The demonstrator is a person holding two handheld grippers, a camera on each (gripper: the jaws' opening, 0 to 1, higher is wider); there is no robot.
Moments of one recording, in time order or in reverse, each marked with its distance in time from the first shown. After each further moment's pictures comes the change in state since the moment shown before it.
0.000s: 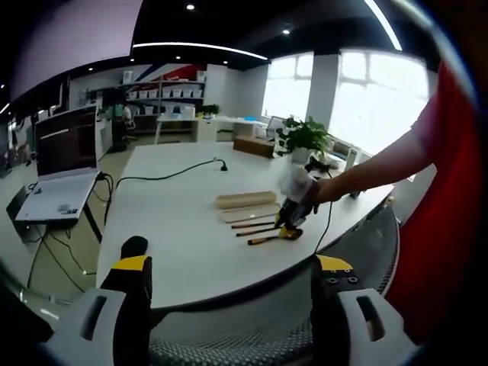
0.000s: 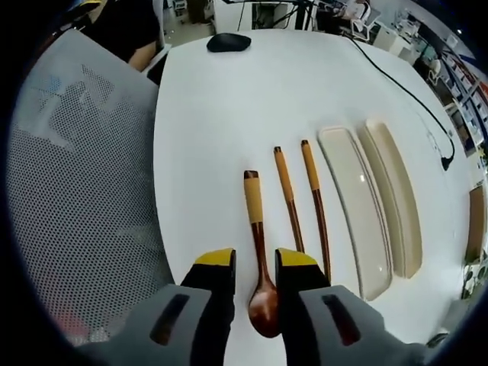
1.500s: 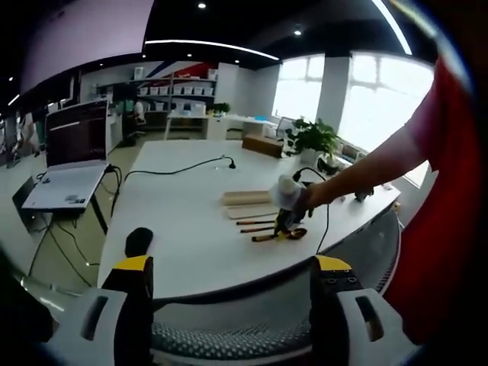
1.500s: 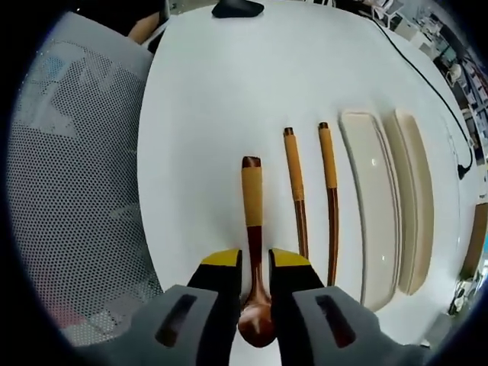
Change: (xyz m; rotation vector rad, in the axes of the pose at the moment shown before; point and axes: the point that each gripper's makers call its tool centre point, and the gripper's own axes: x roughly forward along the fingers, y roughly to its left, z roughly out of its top) left arm -0.006 0.000 -0.008 -0.040 0.011 0.049; right arm 0.026 -0.002 -0.007 -0.057 0.161 0.023
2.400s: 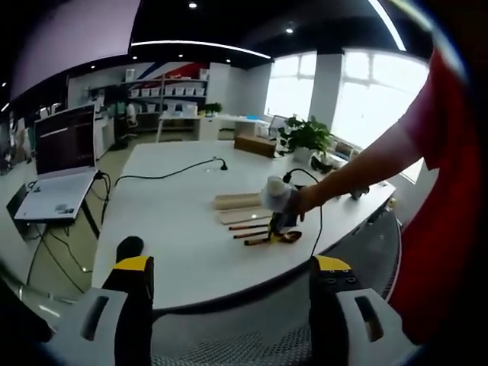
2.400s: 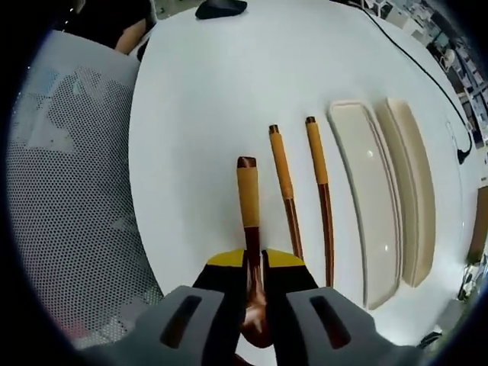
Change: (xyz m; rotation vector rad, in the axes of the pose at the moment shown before) left arm 0.021 -0.015 0.012 0.027 0.007 -0.053; right arm 0.004 -0.007 0.000 0.120 -0.008 -0.002
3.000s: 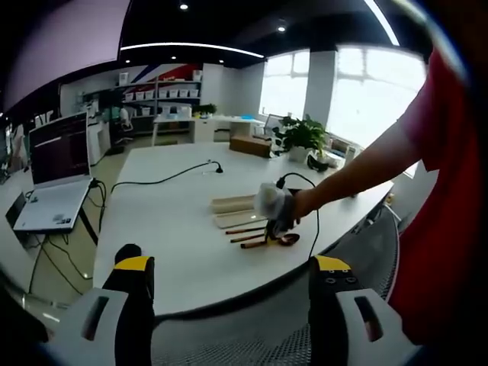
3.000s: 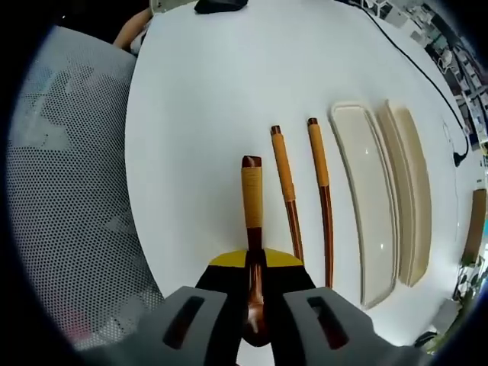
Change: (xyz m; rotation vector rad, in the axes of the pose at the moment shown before) left arm -0.002 -0.005 0.008 0.036 -0.003 0.004; right arm 0.000 0.002 0.001 -0.028 -0.002 -0.019
